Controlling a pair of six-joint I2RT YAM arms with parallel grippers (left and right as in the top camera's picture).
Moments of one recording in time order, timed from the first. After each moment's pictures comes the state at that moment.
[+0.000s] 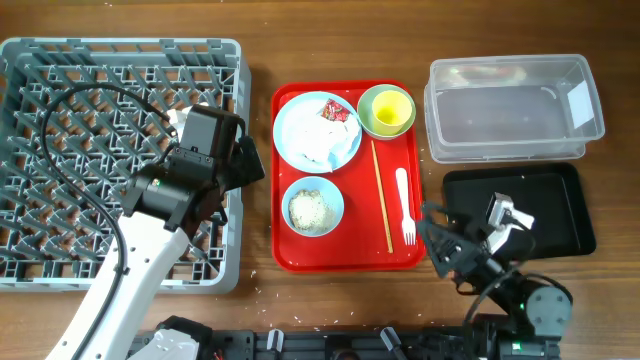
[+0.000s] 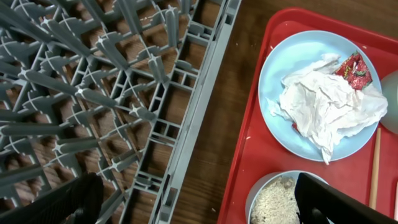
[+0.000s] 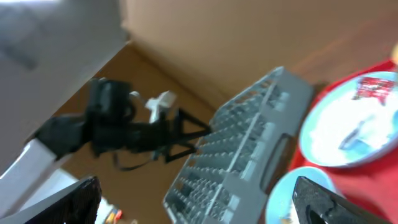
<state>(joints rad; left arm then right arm) -0.34 1.23 1.10 -0.93 -0.24 -0.60 -0.06 0.04 0.01 0.31 -0.91 1.19</state>
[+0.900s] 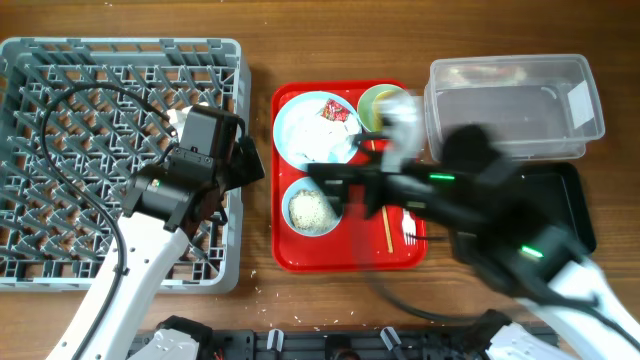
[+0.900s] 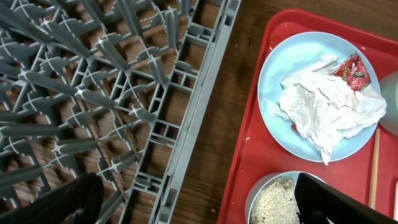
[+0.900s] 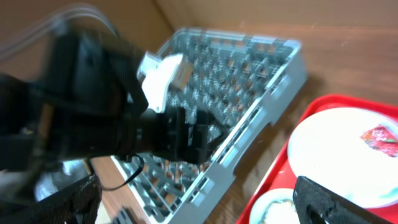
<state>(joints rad) -0.34 1.22 1.10 -0.93 -0.24 -0.60 0.77 1.14 1.25 -0.54 -0.20 0.42</state>
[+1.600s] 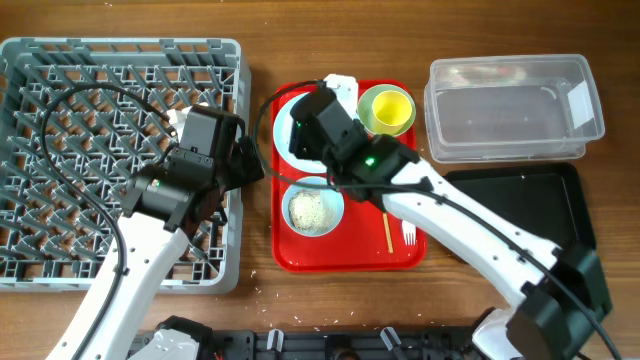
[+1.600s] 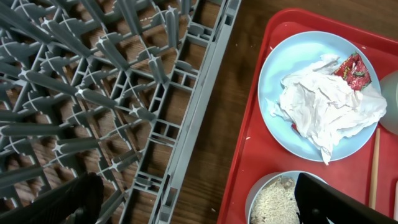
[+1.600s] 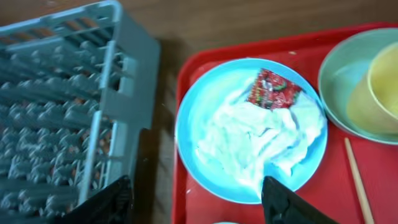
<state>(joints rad) -0.34 1.22 1.10 -0.93 -0.24 -0.60 0.77 1.67 1.35 -0.52 0.27 0.76</state>
